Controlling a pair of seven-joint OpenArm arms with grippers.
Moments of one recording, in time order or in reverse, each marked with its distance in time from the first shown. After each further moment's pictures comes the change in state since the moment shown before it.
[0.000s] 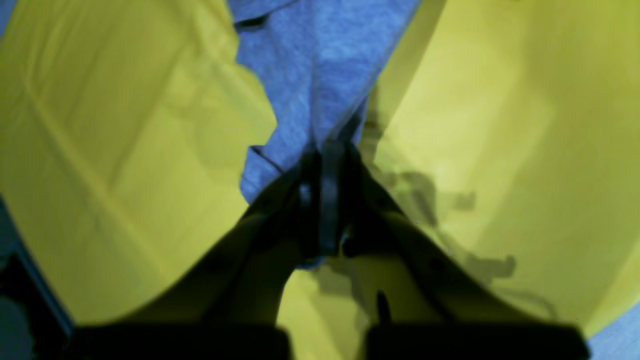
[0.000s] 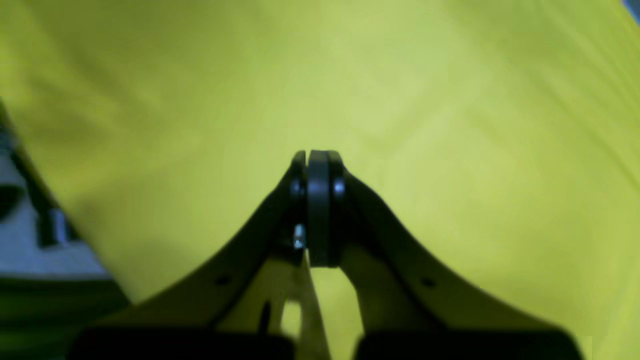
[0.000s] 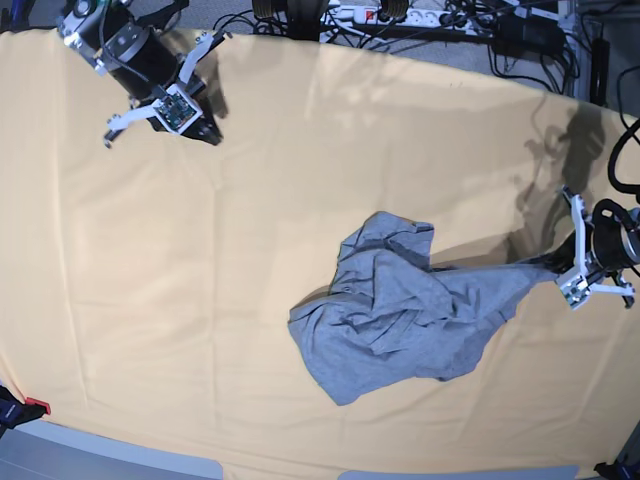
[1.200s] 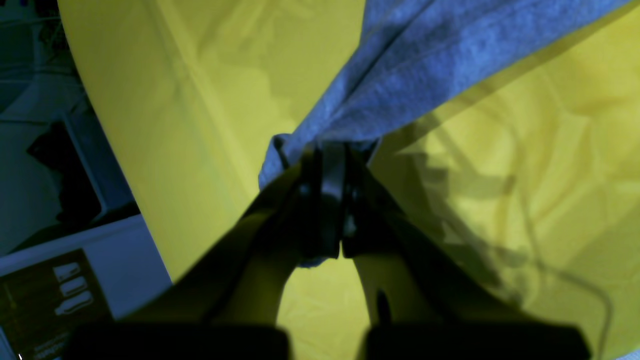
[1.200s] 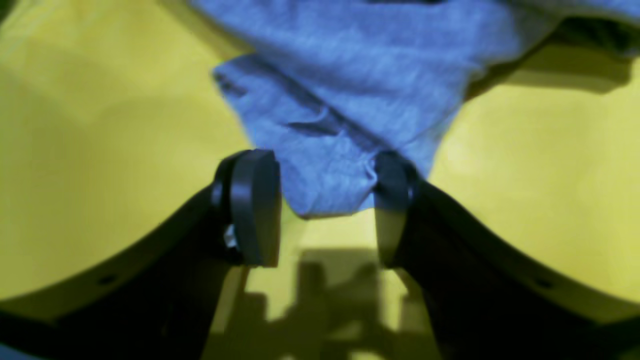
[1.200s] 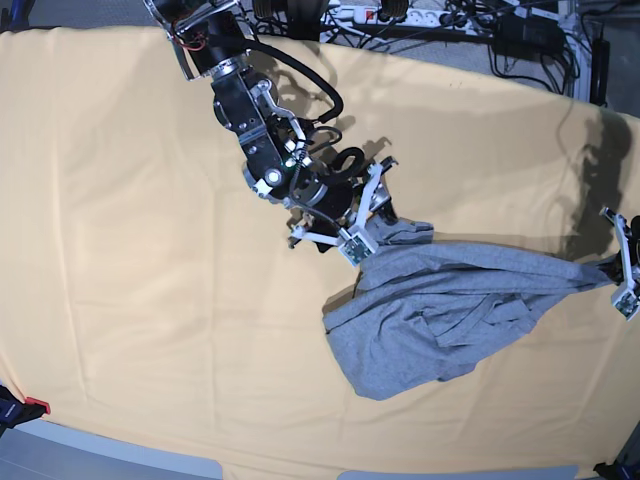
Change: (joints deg) left arm 0.0 -5.4 0.2 -9.8 8.1 10.6 -5.5; right arm 42.9 -24.6 -26.9 -50.5 -6.1 -13.7 -3.2
